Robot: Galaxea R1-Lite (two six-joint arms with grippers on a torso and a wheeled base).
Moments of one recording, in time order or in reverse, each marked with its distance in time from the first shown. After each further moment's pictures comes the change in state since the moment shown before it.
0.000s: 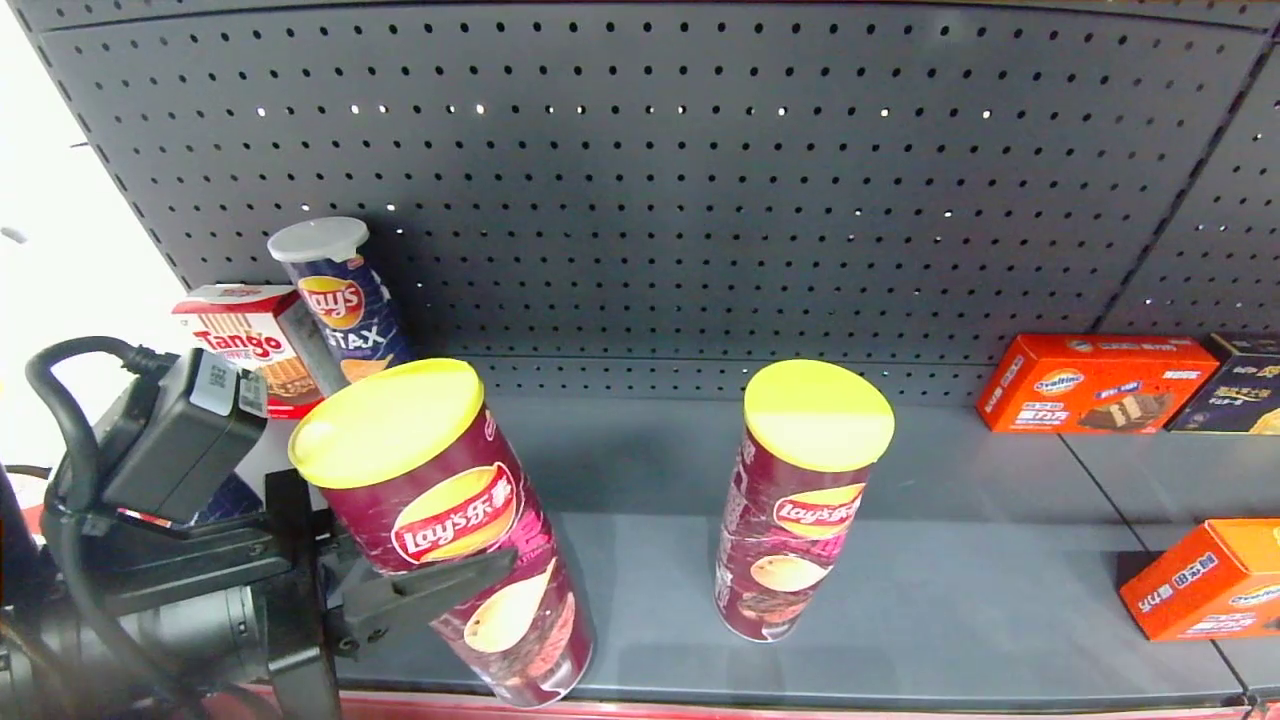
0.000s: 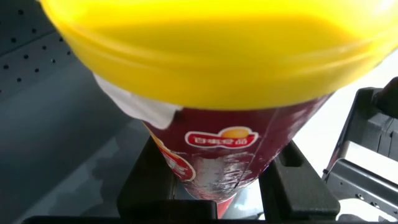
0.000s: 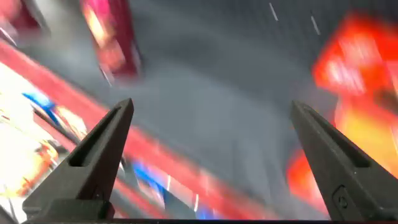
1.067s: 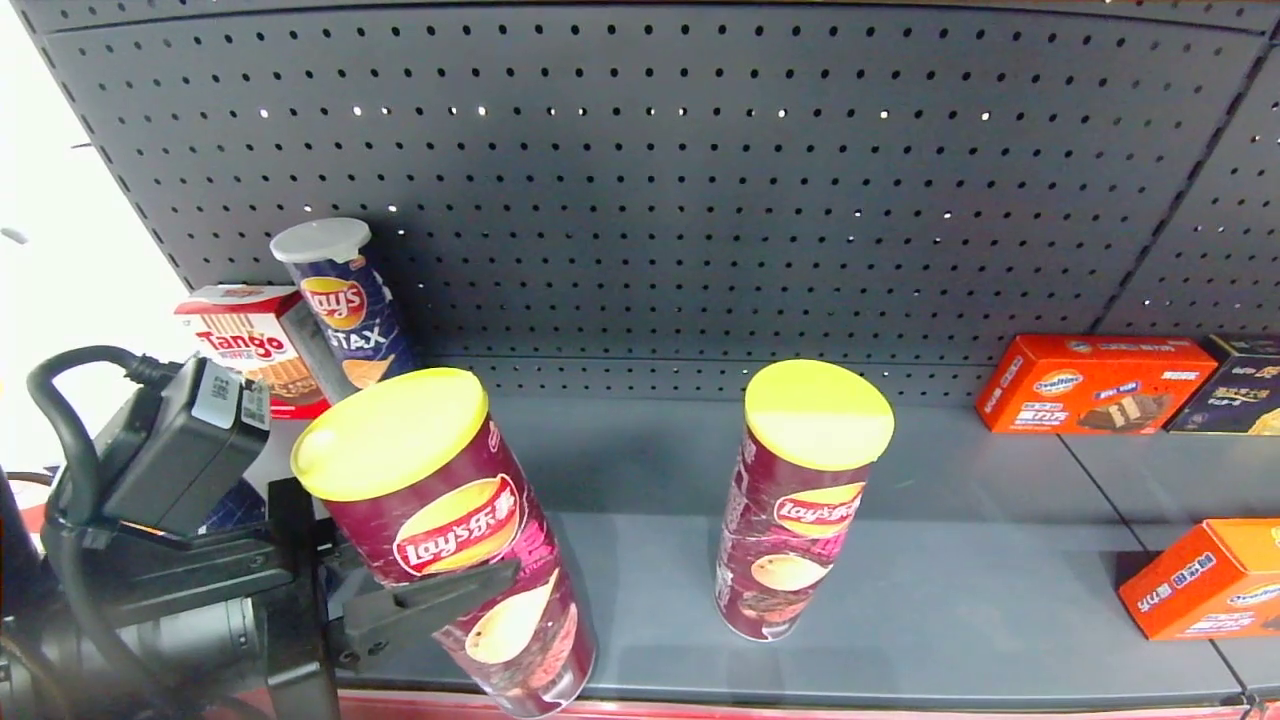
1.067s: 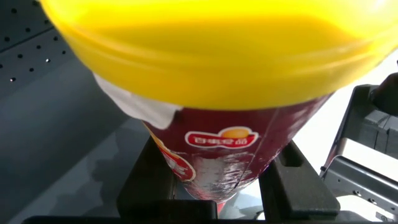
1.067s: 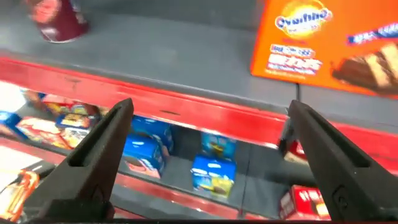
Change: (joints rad) left arm -0.018 -0.003 0.006 0.000 -0.001 0.003; right arm -0.145 -0.450 0.084 0.348 -0.067 0.161
